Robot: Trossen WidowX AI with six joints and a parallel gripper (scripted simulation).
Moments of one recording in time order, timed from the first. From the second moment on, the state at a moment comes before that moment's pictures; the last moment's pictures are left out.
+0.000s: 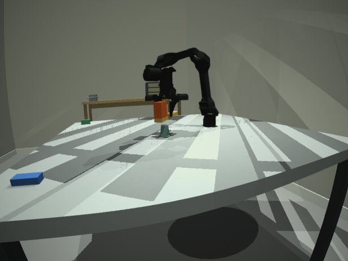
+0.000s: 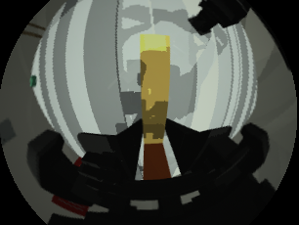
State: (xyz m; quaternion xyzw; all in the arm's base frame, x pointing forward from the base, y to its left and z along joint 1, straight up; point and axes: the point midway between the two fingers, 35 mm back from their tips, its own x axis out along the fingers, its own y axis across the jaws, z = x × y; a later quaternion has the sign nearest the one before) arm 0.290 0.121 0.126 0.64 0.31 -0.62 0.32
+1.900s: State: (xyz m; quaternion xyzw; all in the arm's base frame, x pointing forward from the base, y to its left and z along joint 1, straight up) arm 0.290 0.121 0.108 0.64 0.31 -0.62 0.32
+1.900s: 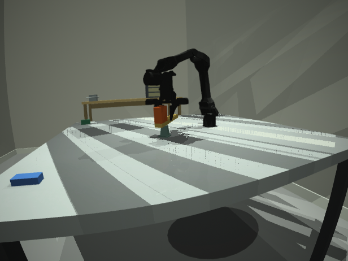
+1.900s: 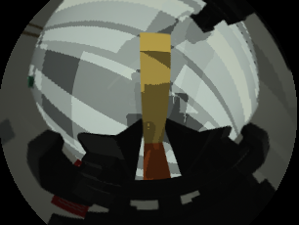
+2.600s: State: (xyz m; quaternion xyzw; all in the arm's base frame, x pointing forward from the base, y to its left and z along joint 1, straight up) arm 0.290 0.121 0.106 0.64 0.31 -0.62 0.32
